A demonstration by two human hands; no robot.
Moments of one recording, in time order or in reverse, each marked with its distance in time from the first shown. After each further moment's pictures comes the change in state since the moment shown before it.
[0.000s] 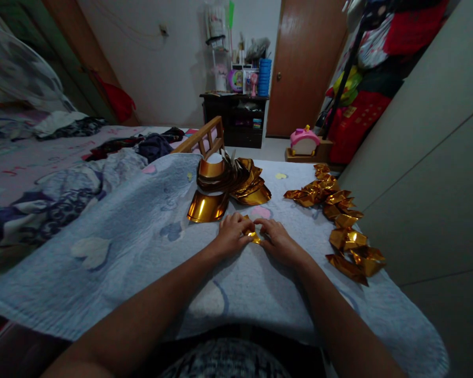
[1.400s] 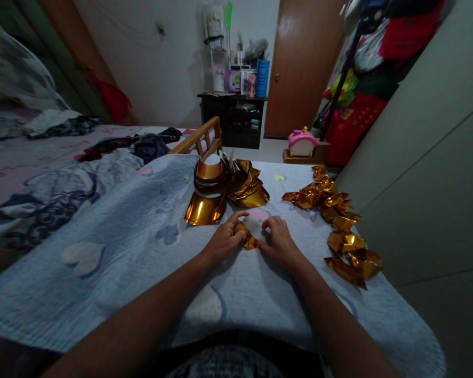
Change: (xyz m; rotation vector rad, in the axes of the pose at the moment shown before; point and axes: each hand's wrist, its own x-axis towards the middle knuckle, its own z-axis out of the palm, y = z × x) left_hand -0.007 0.005 -0.008 -0.824 0.105 -0.071; right_hand -0.001 0.009 0.011 -0.070 0.276 -0.021
